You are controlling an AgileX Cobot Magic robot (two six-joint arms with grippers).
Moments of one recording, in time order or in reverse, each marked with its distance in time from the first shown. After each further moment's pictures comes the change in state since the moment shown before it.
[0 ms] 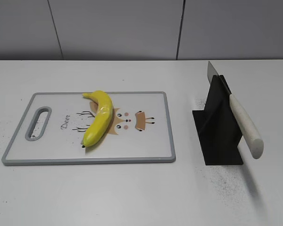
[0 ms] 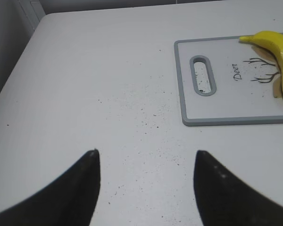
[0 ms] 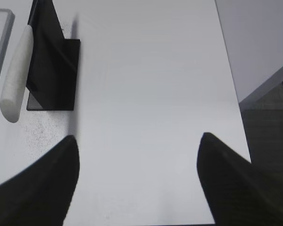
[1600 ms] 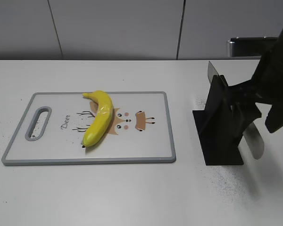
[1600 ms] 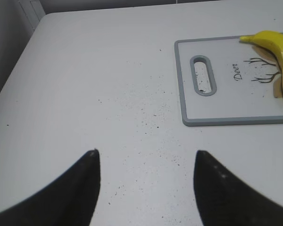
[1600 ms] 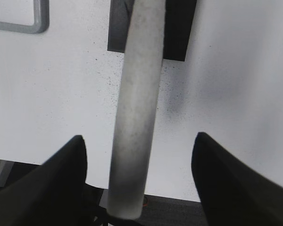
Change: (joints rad) left arm 0.000 0.000 0.000 0.000 0.000 0.000; right arm 0.330 1.151 -0.388 0.157 0.066 0.201
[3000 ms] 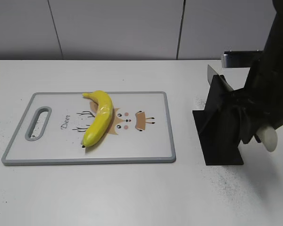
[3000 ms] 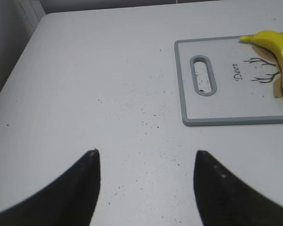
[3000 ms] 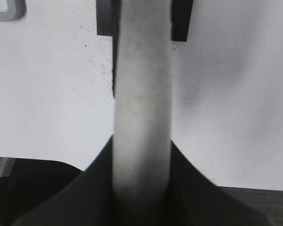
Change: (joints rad) left arm 0.000 0.000 0.000 0.000 0.000 0.000; right arm 0.003 0.088 -0.029 0.008 0.061 0.068
